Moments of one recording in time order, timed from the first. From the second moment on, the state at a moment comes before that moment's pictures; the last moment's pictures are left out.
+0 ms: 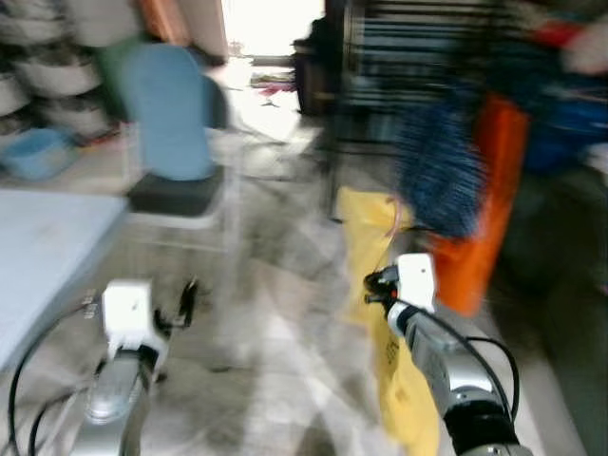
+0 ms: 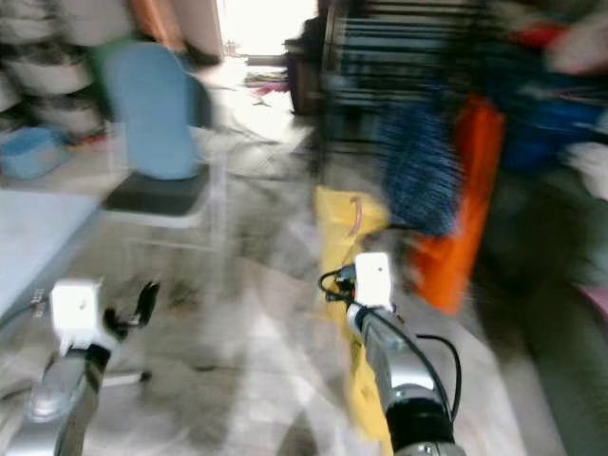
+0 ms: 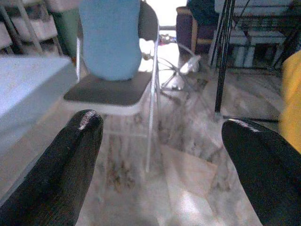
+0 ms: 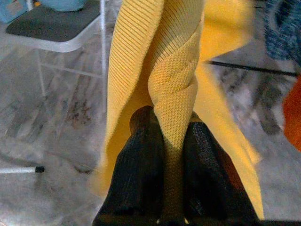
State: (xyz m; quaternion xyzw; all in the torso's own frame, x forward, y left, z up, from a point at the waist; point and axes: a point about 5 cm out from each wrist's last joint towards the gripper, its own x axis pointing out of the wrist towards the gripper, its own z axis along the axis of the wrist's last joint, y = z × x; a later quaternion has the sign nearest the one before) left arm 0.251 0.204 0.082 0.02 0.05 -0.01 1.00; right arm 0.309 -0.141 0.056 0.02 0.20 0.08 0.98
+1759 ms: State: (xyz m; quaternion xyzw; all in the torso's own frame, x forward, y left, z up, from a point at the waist) left arm 0.247 0.182 0.058 -0.07 0.05 0.06 0.99; right arm 0.284 -0.185 0.072 -0.05 0.10 0.03 0.99
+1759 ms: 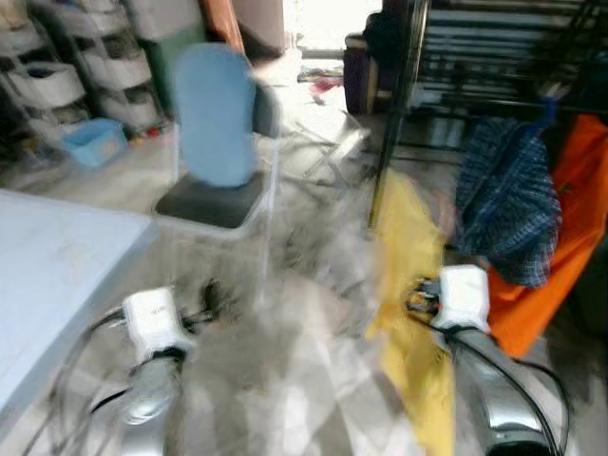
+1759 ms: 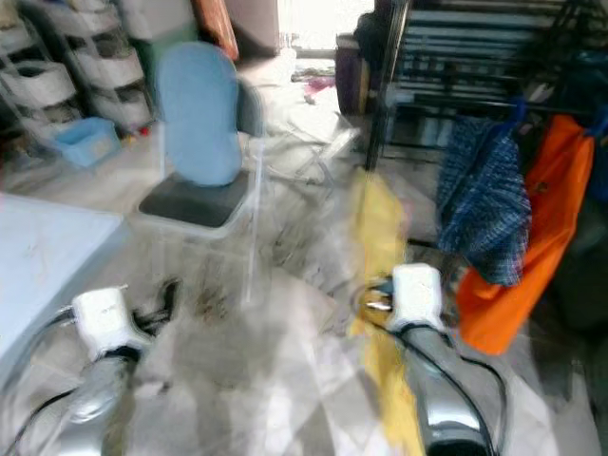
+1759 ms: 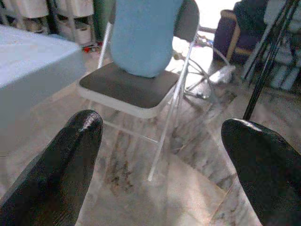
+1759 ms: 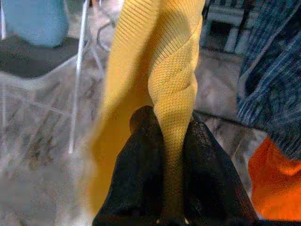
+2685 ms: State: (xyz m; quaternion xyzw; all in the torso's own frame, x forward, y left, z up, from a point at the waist) left arm 0.249 0.152 0.063 -0.10 0.06 0.02 0.99; right arm 0.286 -0.210 0.077 -0.03 0.12 -0.02 0.99
